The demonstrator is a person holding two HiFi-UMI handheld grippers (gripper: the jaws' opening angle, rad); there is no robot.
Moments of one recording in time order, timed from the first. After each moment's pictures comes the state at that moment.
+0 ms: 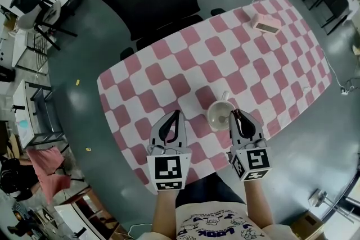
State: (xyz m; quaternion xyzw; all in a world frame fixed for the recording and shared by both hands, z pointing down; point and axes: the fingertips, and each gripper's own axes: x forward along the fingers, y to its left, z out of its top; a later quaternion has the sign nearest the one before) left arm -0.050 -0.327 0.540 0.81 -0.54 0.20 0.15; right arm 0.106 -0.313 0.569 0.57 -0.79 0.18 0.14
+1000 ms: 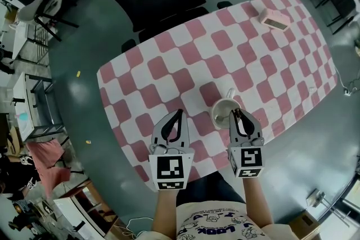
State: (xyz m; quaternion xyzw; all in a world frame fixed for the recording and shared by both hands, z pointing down) left arm -0.054 -0.328 0.566 0.80 -0.54 0.21 0.17; right arm 0.100 -0.317 0.615 0.56 -0.78 0.15 0.22
